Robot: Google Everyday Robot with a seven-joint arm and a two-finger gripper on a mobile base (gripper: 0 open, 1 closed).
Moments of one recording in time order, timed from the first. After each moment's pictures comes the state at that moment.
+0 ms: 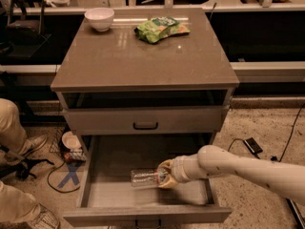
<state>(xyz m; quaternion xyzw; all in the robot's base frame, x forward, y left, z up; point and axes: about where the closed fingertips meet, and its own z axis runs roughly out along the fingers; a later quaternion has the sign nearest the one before) 0.519 -0.042 0.438 -0.66 0.66 0.18 0.32</state>
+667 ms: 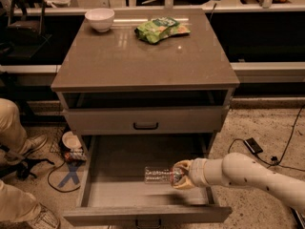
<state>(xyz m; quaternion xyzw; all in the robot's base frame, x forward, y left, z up) 0.498 -0.104 0.489 -0.62 0.68 0.14 0.38</state>
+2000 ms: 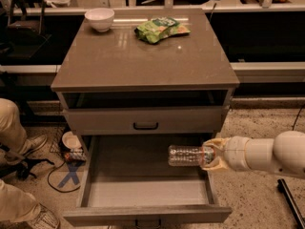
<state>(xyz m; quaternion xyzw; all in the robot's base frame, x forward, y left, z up) 0.490 -0.183 0.645 -0.63 0.66 0.06 0.41</state>
